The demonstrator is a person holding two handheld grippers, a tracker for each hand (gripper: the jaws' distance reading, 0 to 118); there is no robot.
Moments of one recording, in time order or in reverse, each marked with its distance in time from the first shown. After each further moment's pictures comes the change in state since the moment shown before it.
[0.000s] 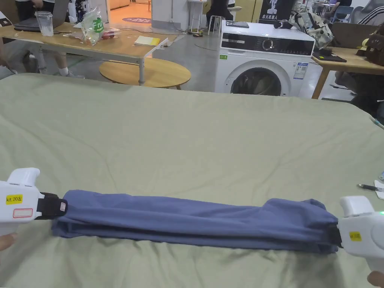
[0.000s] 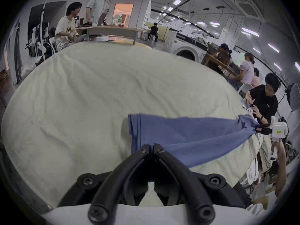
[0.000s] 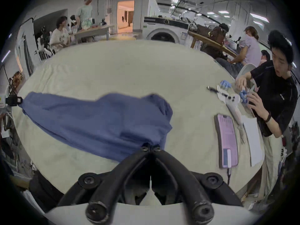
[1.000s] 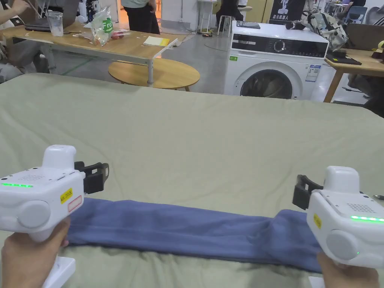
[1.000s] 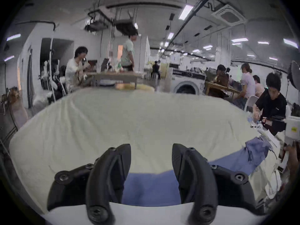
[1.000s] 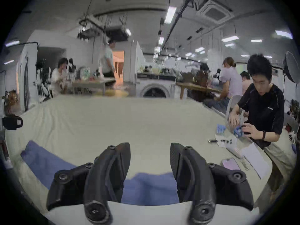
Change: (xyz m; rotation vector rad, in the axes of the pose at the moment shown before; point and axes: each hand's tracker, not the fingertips) left arm 0.091 0.025 0.003 0.483 0.126 -0.128; right arm -0.096 0.043 0.040 0.659 -0.042 -0.132
